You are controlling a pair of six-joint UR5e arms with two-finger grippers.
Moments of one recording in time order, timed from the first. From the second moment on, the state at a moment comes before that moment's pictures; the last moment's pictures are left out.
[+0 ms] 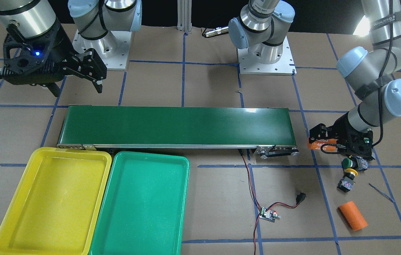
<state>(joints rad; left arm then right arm) -1.14 -1.75 -1.93 -1.16 1.53 0.56 1.57 -1.51 1.43 -1.51 -1.50 -0.08</state>
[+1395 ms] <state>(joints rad) -1.33 -1.64 -1.98 -1.20 1.49 0.26 1.57 -1.51 1.43 -1.51 -1.50 -0.08</state>
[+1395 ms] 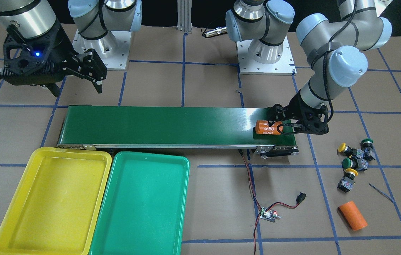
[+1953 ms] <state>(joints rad) -1.18 -1.87 -1.64 -1.23 1.50 0.39 1.57 -1.51 1.43 -1.50 -1.50 -0.08</state>
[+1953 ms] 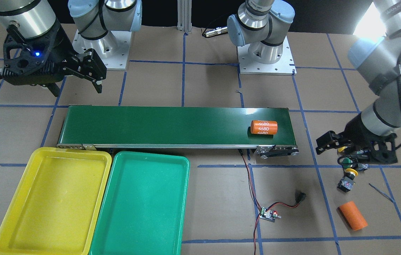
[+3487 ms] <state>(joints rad) -1.12 -2.35 -1.25 -1.14 1.51 0.36 1.57 -1.63 1.73 -1.51 -1.53 -0.12</state>
